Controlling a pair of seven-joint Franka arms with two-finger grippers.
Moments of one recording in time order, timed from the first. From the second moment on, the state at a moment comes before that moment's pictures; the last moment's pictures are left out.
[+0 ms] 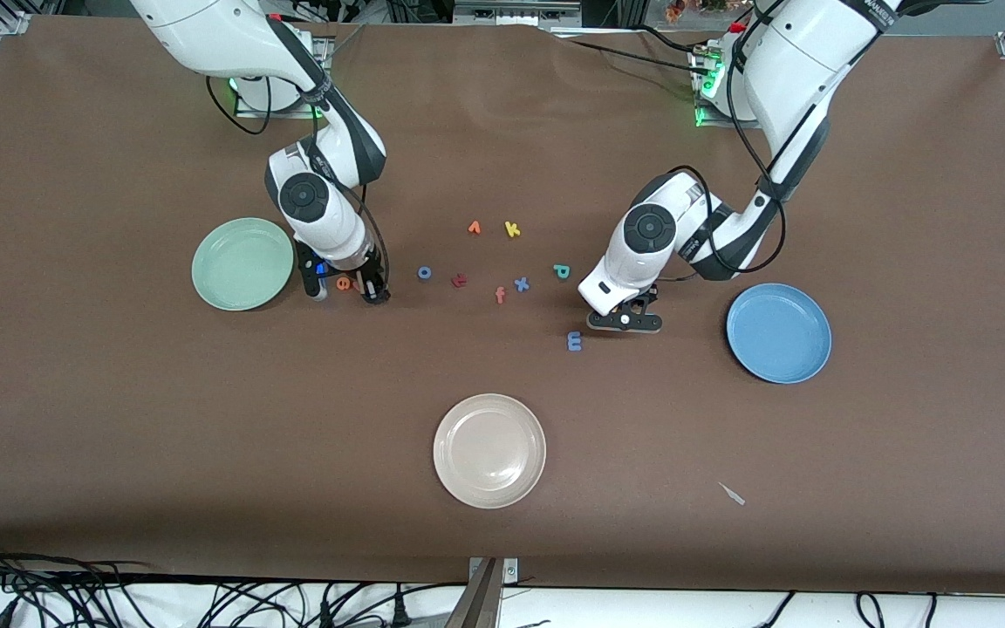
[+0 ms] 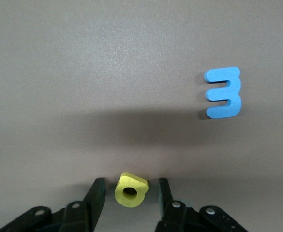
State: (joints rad) left arm -0.16 0.61 -0.39 -1.98 0.33 2.47 -0.70; right arm 0.34 0.45 0.16 -2.22 0.00 2.70 1.74
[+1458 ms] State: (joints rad) left arm 0.03 0.59 -0.39 -1.86 0.33 2.20 -0.36; right arm 0.34 0.16 -0.06 -2.27 -0.01 2.29 1.18
